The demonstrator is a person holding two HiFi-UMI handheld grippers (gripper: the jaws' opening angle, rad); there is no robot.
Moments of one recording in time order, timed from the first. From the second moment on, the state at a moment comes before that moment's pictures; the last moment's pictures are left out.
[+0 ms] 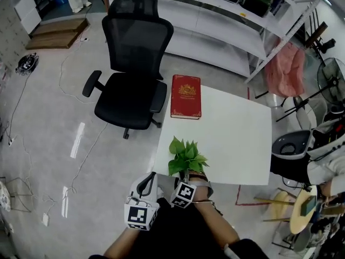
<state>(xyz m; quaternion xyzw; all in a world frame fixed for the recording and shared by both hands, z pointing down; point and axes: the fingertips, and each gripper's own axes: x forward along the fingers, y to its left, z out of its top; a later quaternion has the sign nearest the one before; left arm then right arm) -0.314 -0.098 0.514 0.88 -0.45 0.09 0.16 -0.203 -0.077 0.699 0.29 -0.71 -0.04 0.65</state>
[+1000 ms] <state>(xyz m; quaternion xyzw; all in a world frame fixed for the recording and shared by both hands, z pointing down) -0.134 -0.070 0.495 0.93 -0.34 0.09 0.14 -0.050 -0.013 0.666 0.36 -0.68 0.00 0.63</state>
